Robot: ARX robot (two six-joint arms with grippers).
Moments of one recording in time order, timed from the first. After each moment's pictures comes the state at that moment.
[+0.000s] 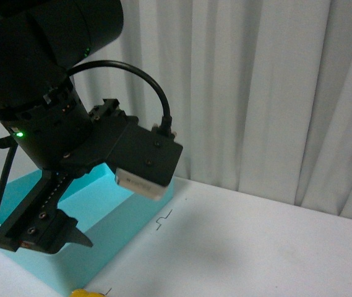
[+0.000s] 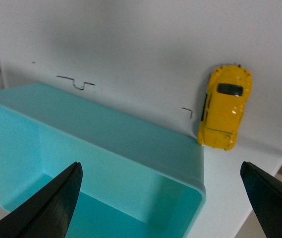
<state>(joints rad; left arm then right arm) -0.09 1.40 1.01 -0.78 -0.07 1.35 0.00 0.00 0.01 0.00 0.00 -0.01</state>
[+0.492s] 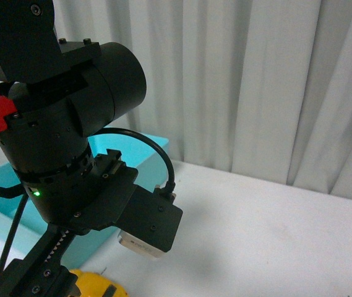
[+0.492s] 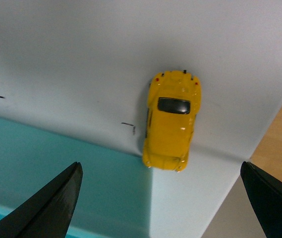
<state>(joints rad) -0.14 1.57 0.91 -0.72 -0.11 1.26 0.00 0.00 0.01 0.00 0.00 -0.01</state>
